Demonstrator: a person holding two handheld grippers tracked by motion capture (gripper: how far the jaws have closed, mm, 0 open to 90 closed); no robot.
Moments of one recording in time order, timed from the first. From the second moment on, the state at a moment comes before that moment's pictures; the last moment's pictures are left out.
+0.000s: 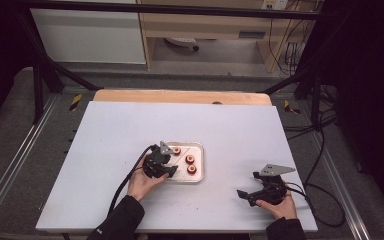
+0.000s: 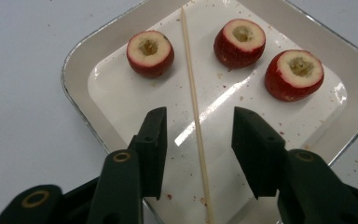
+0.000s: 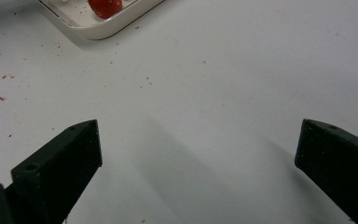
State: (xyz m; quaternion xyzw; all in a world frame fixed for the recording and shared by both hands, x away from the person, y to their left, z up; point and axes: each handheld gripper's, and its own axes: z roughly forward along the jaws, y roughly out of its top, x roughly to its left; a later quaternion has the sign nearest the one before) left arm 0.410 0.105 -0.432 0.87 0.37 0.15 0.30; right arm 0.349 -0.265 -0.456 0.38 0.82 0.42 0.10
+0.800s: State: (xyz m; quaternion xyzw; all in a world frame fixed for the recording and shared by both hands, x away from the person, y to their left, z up) left arm 0.405 0.100 -0.439 0.86 0.37 0.16 0.30; right arm 0.349 -0.264 -0.456 0.38 0.82 0.42 0.10
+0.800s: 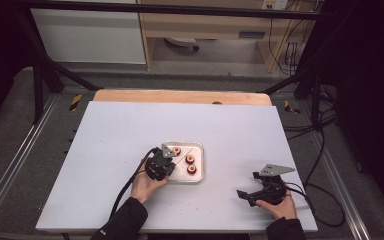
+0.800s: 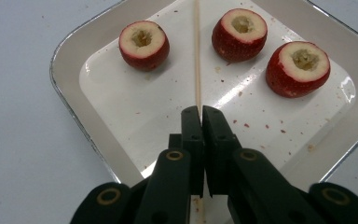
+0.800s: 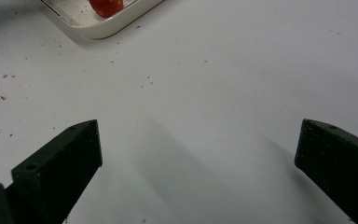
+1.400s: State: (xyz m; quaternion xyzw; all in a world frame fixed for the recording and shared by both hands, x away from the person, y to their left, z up) left arm 0.399 0.108 -0.429 0.85 0.38 0.16 0.34; right arm 0.349 -0.264 -0.456 0.38 0.82 0.42 0.10
